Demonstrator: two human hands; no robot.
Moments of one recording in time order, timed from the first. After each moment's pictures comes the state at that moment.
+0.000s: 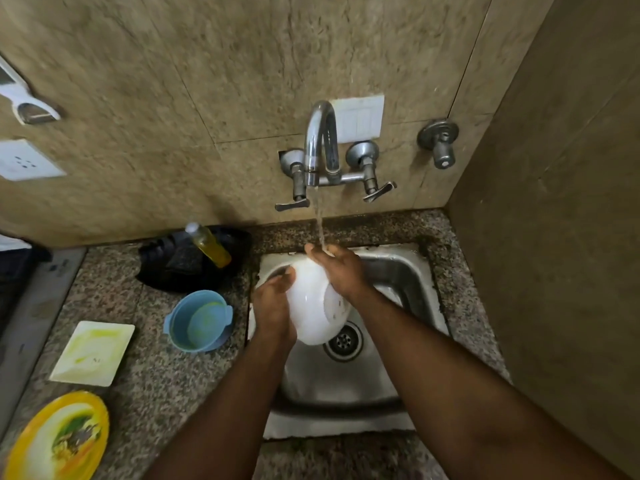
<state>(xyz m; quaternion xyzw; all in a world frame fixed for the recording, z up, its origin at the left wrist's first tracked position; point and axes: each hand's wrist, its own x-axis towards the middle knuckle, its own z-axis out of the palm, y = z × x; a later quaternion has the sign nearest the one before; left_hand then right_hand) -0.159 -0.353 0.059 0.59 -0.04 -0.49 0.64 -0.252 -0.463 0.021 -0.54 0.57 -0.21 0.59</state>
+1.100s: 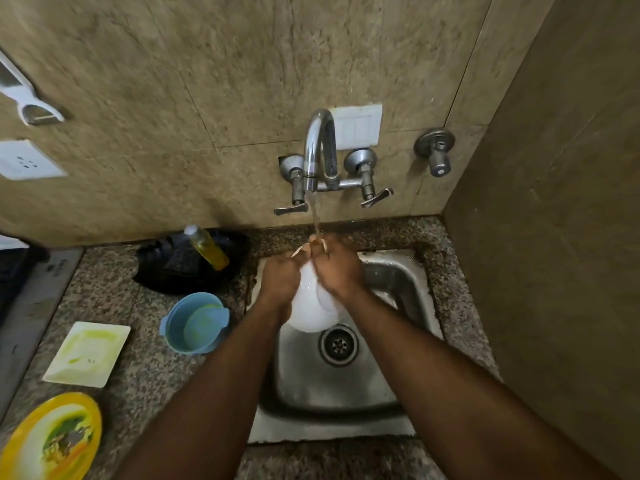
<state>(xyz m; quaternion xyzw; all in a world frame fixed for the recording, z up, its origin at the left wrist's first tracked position) -0.151 -0.395 0.089 0.70 -0.22 -0.46 0.51 -0.249 -0.461 0.056 -0.69 0.58 -0.21 0.37</state>
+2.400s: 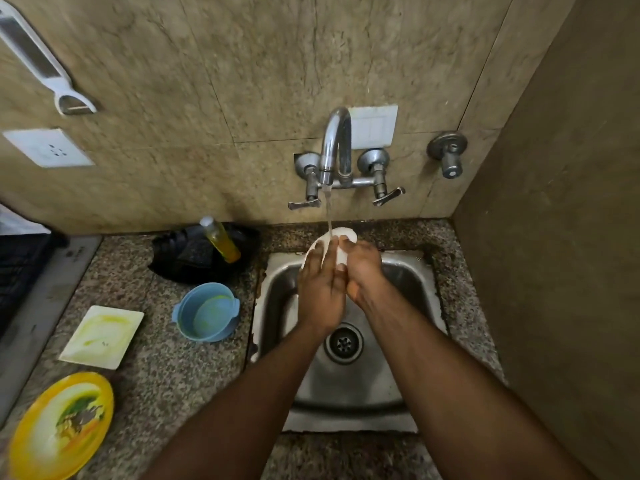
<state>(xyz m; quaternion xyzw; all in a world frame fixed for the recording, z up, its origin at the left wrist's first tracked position) -0.196 -0.373 0.028 0.75 -0.53 -0.20 0.35 -0.255 -0.452 0.078 -0.25 0.55 -0.36 0.71</state>
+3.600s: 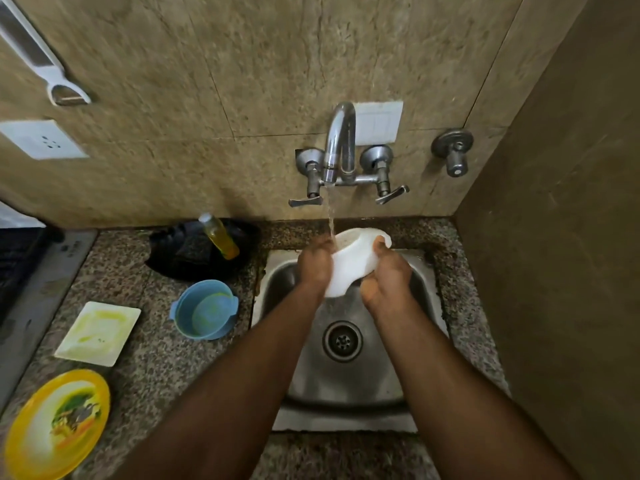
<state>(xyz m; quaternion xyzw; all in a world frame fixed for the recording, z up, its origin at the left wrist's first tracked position) -0.177 -0.435 0.041 0.73 -0.22 -0.44 0.48 -0.283 -0.447 0.079 -0.07 0.52 -0.46 0.72</state>
